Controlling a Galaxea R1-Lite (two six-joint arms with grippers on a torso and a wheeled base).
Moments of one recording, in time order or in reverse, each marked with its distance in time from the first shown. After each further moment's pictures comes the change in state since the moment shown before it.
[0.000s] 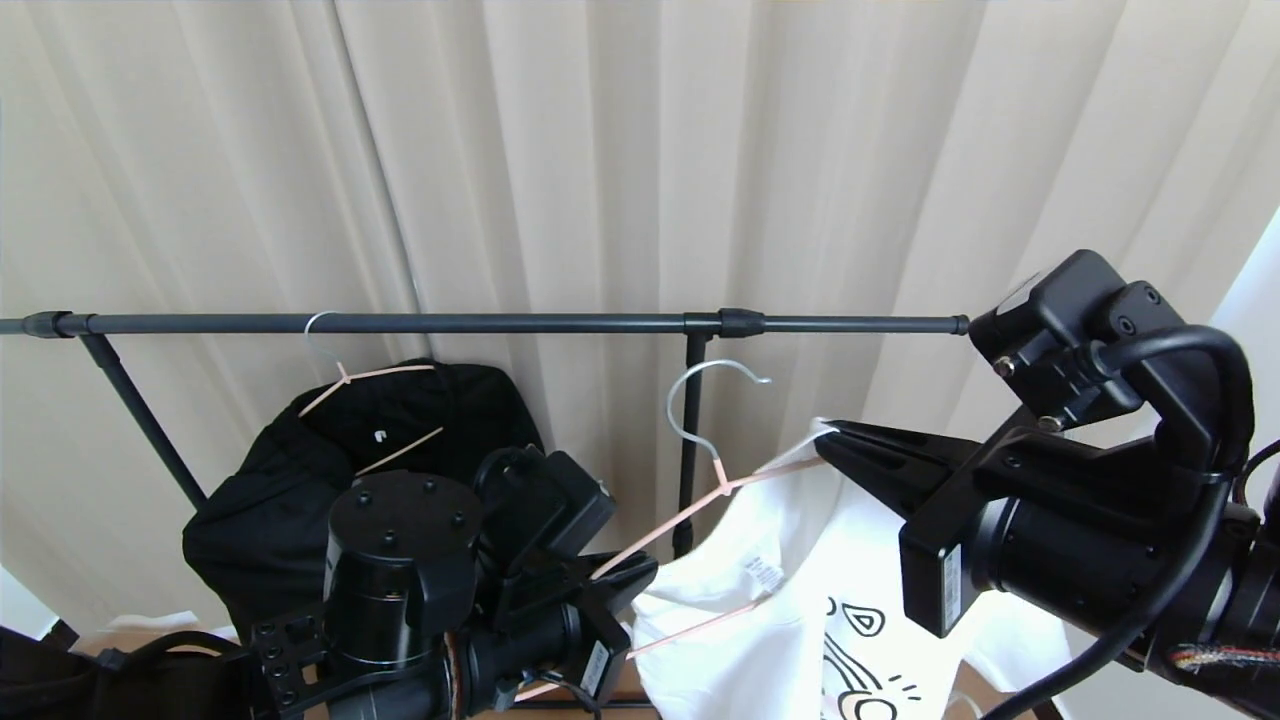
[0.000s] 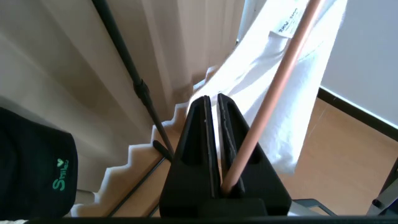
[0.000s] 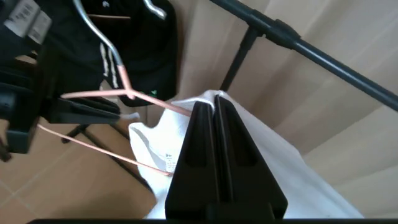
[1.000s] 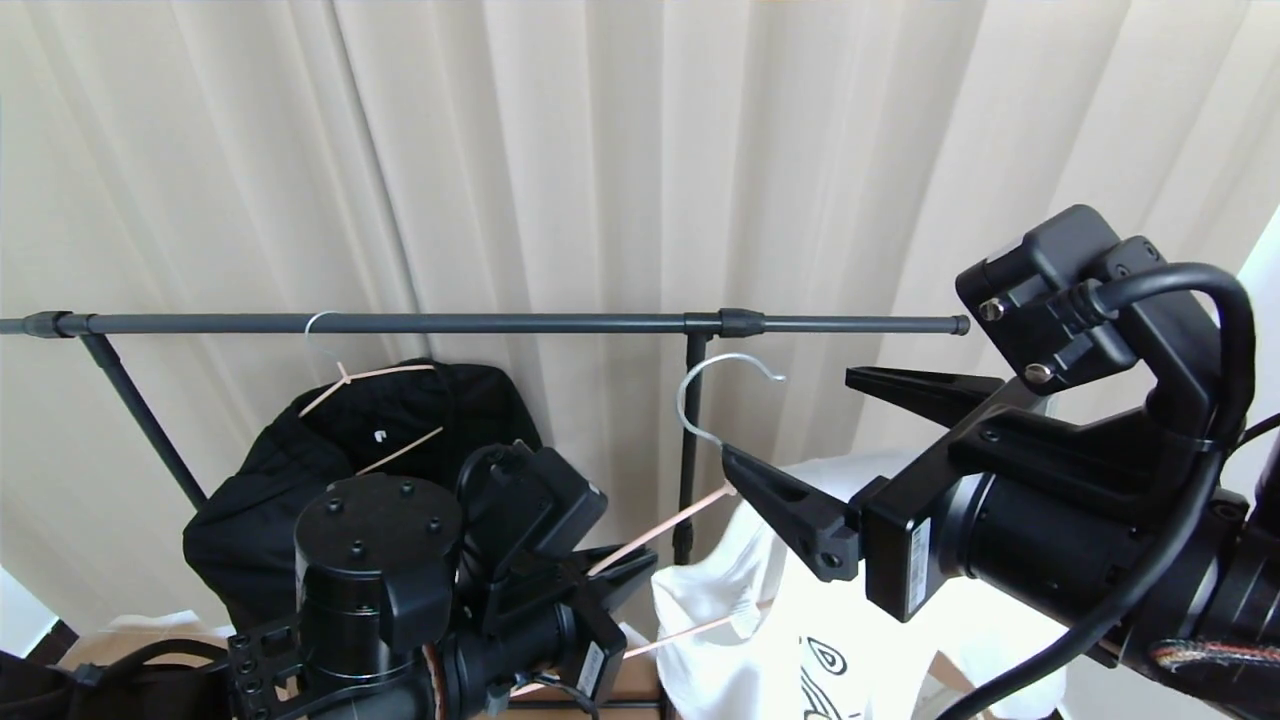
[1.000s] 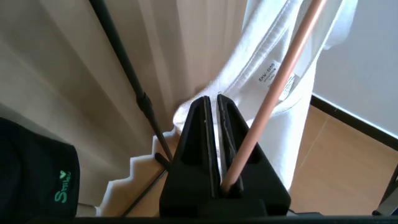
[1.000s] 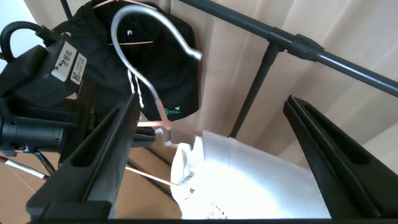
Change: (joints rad) left arm -0.010 -0.023 0.027 -0.057 0.011 0.003; right arm 0.041 0.034 -0.058 -0.006 -0.056 0.056
